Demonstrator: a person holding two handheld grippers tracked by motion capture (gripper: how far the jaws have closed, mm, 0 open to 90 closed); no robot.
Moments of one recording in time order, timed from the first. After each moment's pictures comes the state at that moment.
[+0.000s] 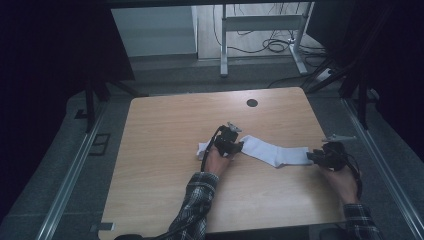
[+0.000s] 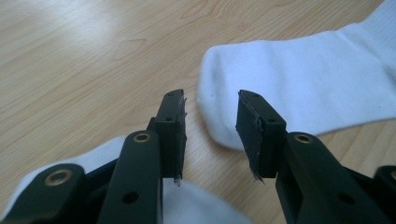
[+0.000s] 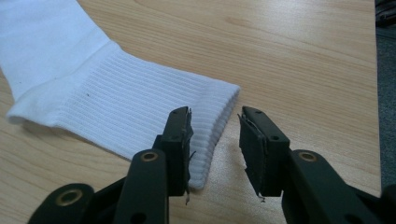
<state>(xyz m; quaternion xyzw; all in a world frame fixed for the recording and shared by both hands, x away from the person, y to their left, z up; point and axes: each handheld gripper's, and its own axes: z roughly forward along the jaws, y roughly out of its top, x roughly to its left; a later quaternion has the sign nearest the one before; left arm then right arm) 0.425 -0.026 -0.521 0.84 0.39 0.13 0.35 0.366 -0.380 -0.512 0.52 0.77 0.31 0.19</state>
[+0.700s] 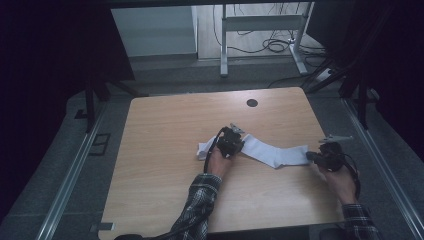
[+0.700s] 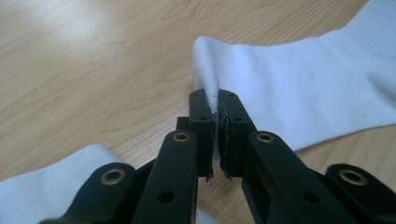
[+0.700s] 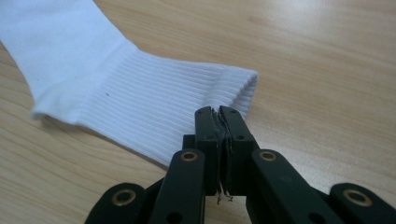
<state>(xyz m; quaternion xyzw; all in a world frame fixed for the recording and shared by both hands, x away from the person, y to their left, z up) 0.414 -0.023 -0.509 0.84 0.37 0.13 0.36 0.362 -0.371 -0.506 0.51 0.78 0.32 0.17</state>
